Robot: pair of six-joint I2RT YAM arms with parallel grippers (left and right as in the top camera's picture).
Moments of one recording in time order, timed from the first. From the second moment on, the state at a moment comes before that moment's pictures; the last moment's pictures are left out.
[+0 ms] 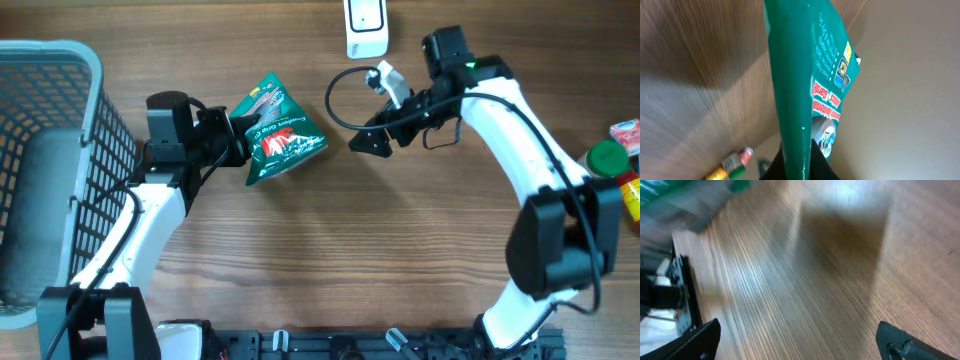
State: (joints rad) left arm -0.02 1.46 0.82 -0.02 0.56 -1.86; right arm 0.22 1.88 1.53 -0.97 -0.78 -0.48
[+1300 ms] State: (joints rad) left arm -0.02 1.46 0.82 0.04 0.77 -2.09; right arm 0.56 1.60 1.57 -0.79 -0.37 -1.32
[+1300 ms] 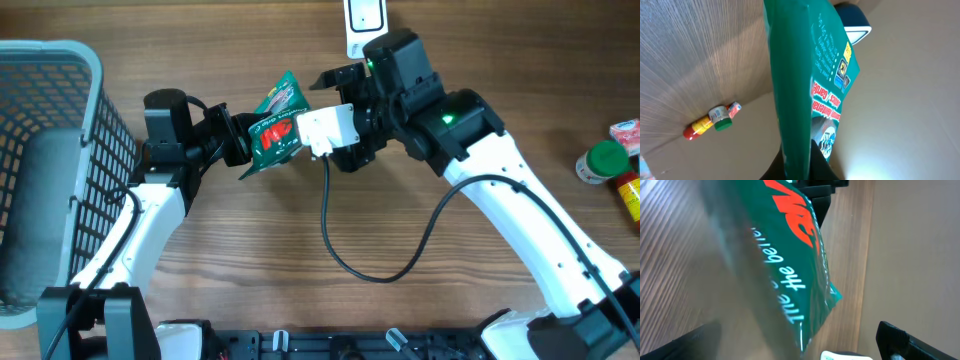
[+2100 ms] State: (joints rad) left arm -0.02 1.46 0.82 0.16 0.92 -2.09; right arm 0.54 1.69 1.57 -0.67 -0.68 -1.33
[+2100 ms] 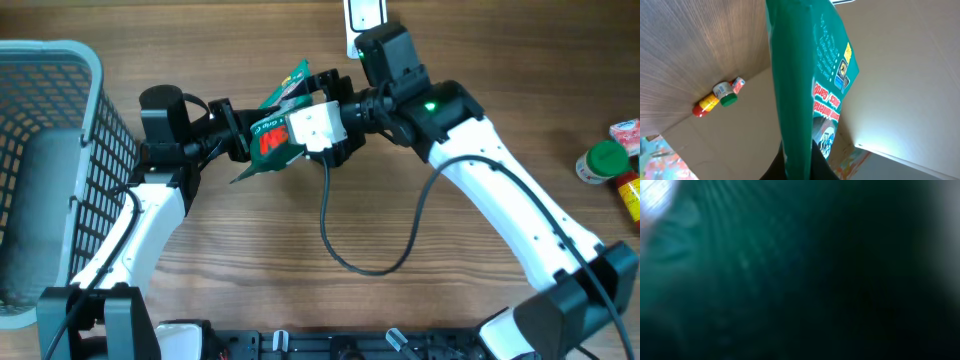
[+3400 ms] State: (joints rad) left arm -0.02 1.46 0.82 0.16 0.78 -2.03; right arm 0.27 1.63 1.57 -0.73 -0.80 0.03
